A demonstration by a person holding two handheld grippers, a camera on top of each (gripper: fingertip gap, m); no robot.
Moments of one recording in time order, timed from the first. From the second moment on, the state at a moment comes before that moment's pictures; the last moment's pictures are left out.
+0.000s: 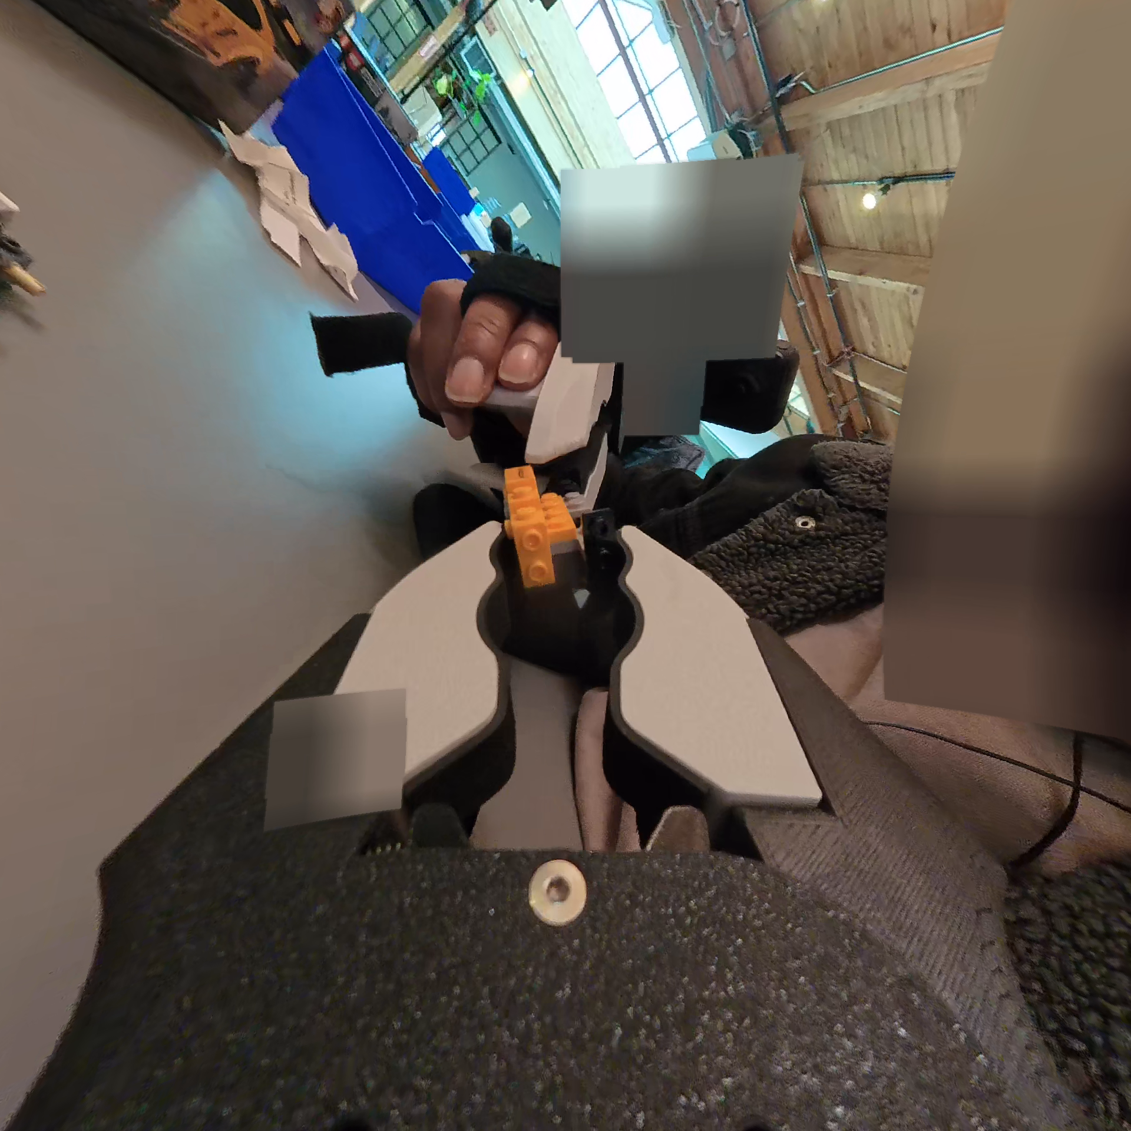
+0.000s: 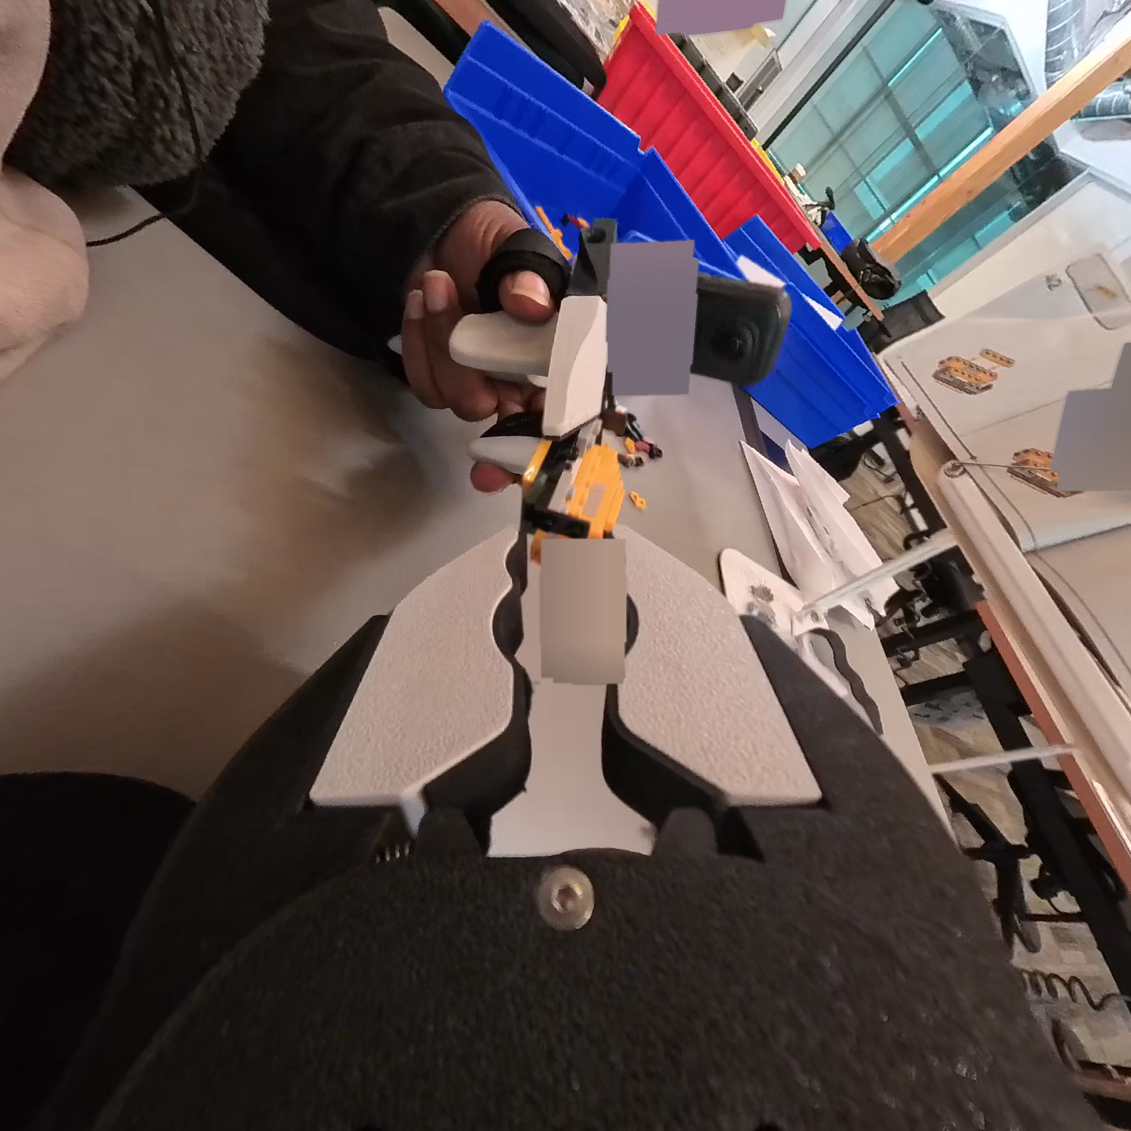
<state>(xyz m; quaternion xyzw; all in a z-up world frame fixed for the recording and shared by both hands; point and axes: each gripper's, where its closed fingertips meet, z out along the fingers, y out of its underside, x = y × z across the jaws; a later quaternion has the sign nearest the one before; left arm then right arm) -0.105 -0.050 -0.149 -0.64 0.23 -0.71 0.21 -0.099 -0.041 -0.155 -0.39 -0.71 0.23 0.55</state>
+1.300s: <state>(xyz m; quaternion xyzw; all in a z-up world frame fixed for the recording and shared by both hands) -0.105 -0.036 -0.178 -0.63 0.53 -0.23 0.51 -0.099 -0.013 -0.161 -0.58 -0.53 0.47 0.41</state>
